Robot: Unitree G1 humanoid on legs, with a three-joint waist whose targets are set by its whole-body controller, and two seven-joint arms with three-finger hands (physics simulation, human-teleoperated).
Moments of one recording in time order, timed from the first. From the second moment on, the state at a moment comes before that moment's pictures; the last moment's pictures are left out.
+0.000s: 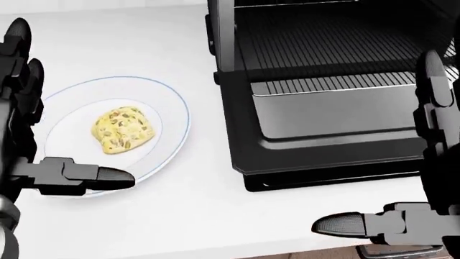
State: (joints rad) left arm -0.28 0.15 0.15 -0.64 0.14 0.68 -0.14; right arm -0.02 -0.07 -0.22 -0.97 0.12 0.55 0.08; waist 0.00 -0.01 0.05
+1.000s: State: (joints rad) left arm -0.49 0.24 0.10 -0.46 0.37 0.72 -0.34; right arm 0.02 -0.06 -0.28 -1.02 0.16 0.52 0.08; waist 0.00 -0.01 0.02
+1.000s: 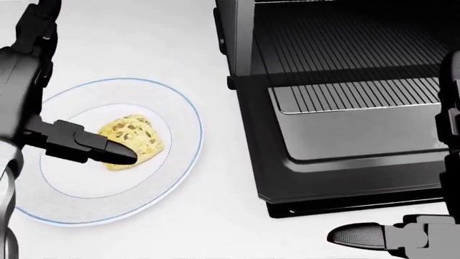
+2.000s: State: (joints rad) left arm -0.53 0.15 0.03 -0.34 0.56 0.65 -0.46; right arm 0.08 -0.03 -0.28 -0.97 0.14 0.43 0.11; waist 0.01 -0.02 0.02
